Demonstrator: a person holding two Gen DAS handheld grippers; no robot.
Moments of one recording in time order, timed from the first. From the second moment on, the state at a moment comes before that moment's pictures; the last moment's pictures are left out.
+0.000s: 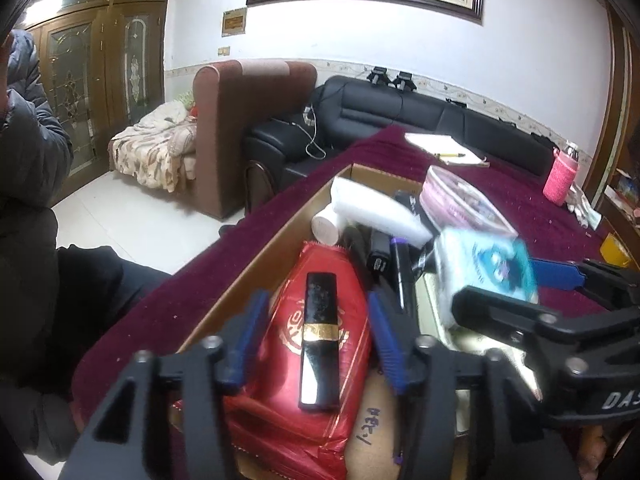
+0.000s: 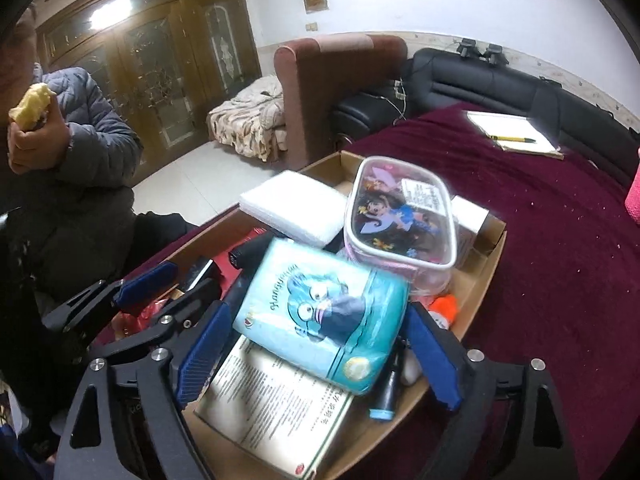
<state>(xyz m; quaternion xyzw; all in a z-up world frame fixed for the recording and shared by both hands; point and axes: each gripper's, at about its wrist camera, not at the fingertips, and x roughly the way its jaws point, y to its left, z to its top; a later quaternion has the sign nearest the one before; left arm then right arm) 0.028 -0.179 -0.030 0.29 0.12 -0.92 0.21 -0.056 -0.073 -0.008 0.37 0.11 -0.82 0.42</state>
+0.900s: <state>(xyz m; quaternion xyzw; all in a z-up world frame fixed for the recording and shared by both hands) 0.036 -0.140 0.009 0.26 0.00 -0.92 0.31 -0.042 0.005 0.020 0.31 0.04 -0.88 0.36</state>
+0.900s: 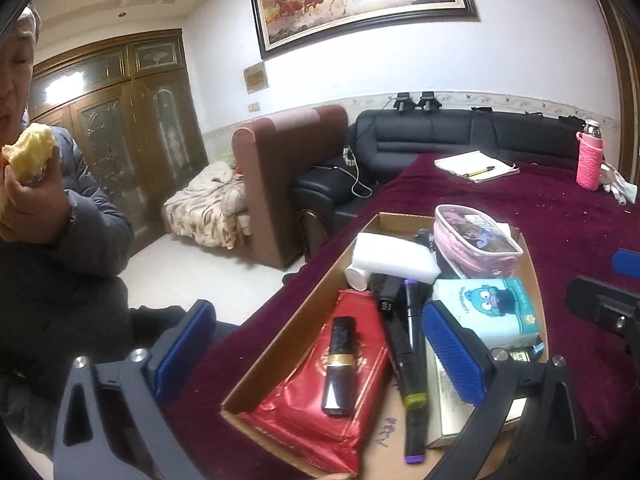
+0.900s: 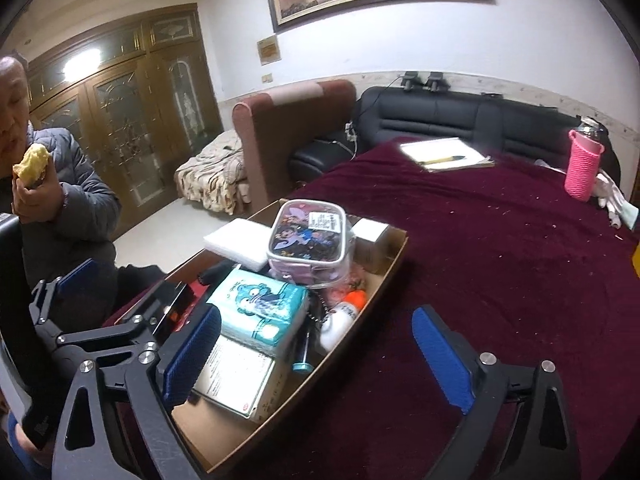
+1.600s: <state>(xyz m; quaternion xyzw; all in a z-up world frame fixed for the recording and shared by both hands) 0.039 -0.128 0.016 0.27 -0.02 -0.92 0.29 -0.046 0.012 0.021 0.29 0.02 -0.89 0.34</state>
